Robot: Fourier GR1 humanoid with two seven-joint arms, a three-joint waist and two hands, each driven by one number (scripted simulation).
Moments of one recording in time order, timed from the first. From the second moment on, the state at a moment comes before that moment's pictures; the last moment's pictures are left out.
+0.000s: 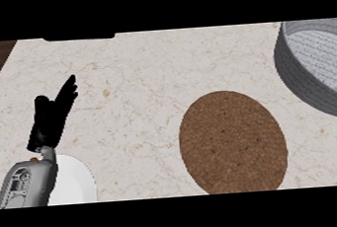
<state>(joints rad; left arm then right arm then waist) -0.25 0.20 0.07 -1.38 -0.12 -0.03 0.23 -0.98 -0.88 -0.24 -0.72 0.80 0.37 -0.27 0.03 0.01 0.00</state>
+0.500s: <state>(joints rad) -0.22 0.20 0.06 -1.41 -0.13 -0.04 0.23 -1.03 -0.83 -0.30 -0.43 0.78 0.32 -0.32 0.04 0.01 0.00</state>
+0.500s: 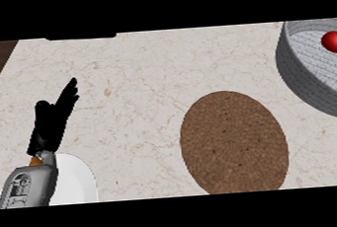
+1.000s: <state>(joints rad) -0.24 0.19 0.06 -1.39 -0.13 -0.03 0.24 -1.05 -0.84 -0.44 -0.31 0.67 0.21 -0.40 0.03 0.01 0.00</state>
